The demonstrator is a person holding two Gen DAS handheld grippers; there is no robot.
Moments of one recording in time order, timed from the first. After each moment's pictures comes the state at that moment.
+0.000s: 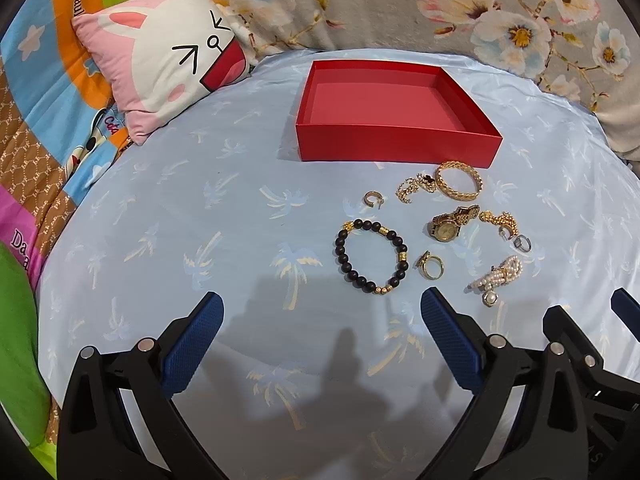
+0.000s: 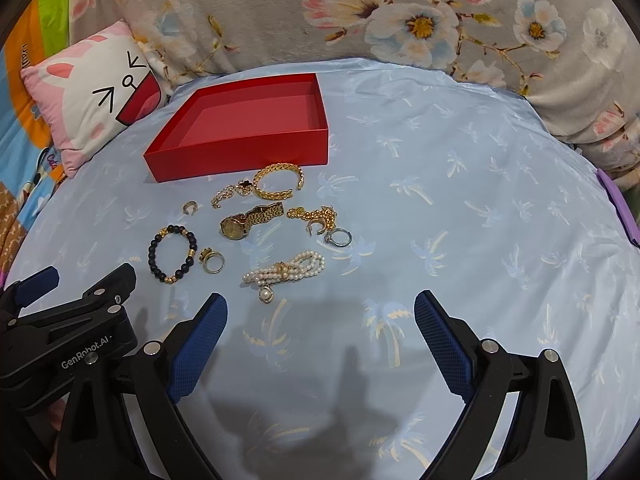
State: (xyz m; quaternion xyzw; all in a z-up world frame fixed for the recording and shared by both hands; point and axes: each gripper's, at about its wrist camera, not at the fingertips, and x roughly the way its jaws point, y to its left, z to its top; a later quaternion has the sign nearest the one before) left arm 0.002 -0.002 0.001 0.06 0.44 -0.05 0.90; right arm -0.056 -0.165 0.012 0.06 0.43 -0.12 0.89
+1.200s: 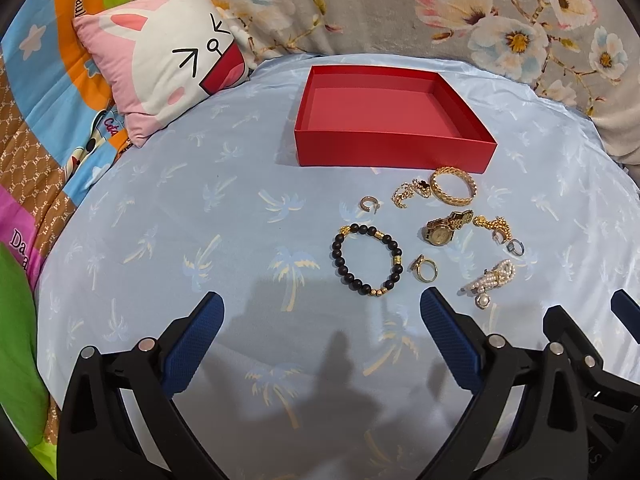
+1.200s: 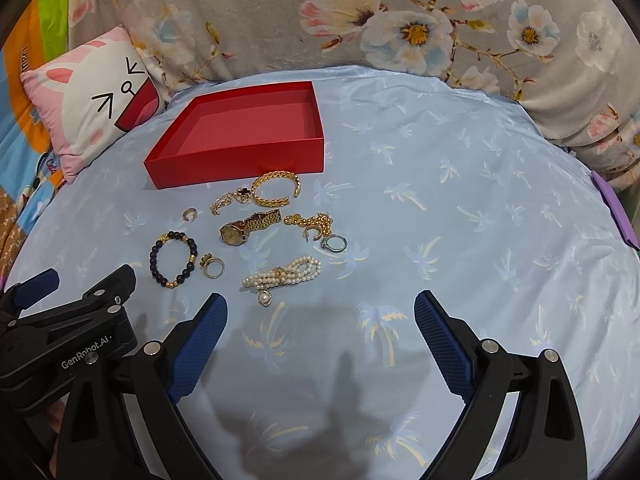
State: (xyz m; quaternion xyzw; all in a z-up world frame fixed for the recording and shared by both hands) left arm 0.002 -0.001 0.003 0.05 0.43 -0.05 0.90; right arm -0.060 -0.165 0.020 0.05 0.42 -0.13 0.90
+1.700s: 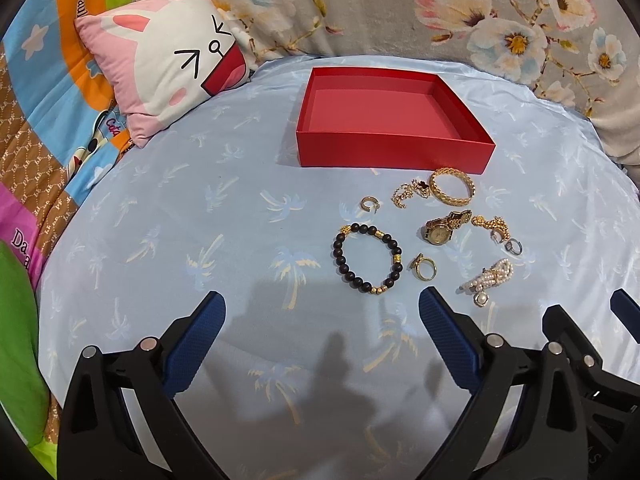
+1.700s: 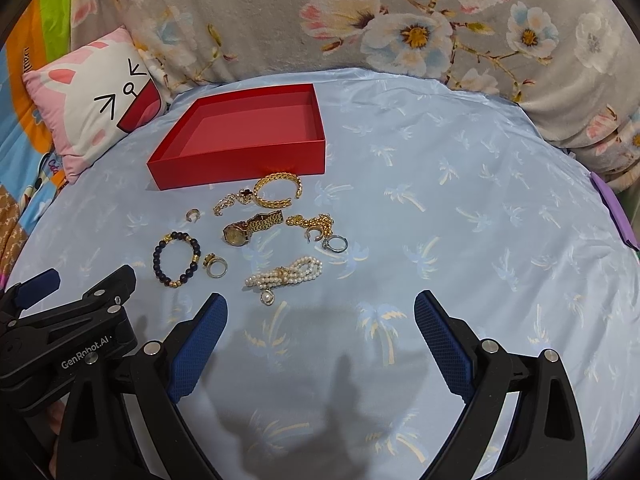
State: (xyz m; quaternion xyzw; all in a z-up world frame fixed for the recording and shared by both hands) left arm 0.001 -0.001 0.004 0.05 0.43 -0.05 0.90; right arm -0.063 -0.164 0.022 0.05 0.41 -0.13 0.90
